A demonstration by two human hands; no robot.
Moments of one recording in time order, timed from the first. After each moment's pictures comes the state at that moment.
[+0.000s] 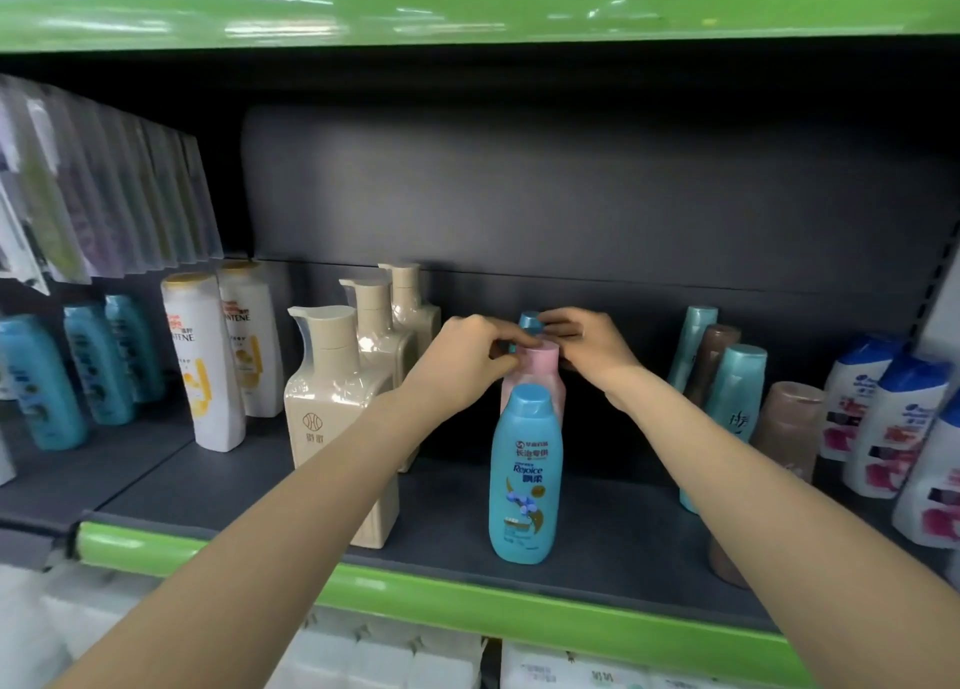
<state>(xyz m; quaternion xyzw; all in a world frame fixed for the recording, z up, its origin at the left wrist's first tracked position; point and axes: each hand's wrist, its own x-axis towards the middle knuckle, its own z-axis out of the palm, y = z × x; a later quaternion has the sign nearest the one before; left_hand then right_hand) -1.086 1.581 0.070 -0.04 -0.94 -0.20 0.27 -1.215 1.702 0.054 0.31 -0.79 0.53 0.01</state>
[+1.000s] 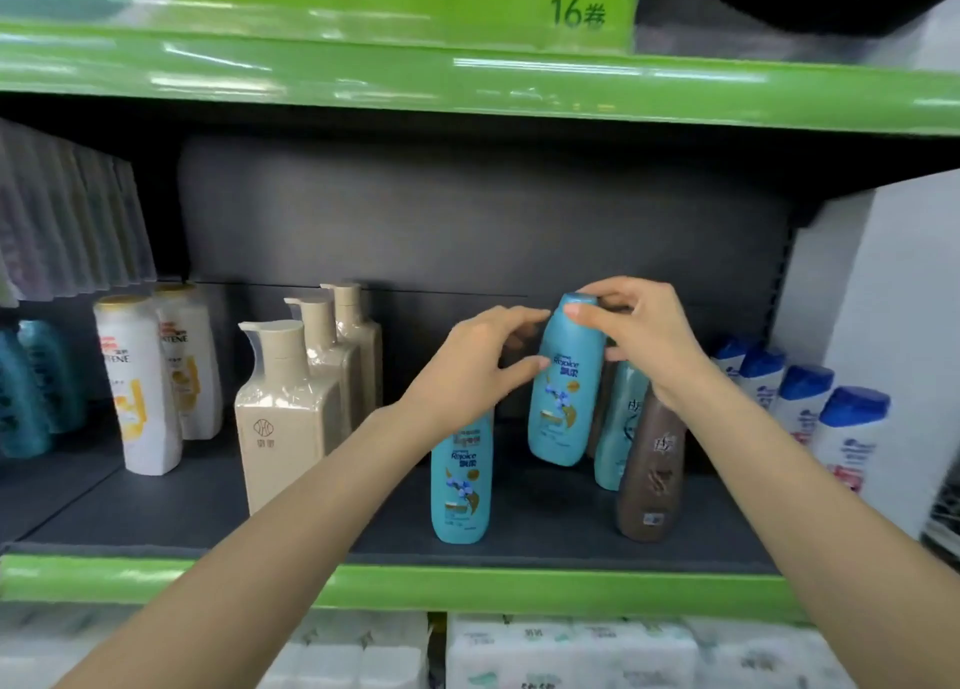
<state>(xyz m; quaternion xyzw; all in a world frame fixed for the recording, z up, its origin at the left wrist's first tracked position) -1.051 1.652 0.089 -0.16 -0.90 -0.26 0.32 -1.126 1.817 0.115 0.28 -0.73 0.61 0.13</state>
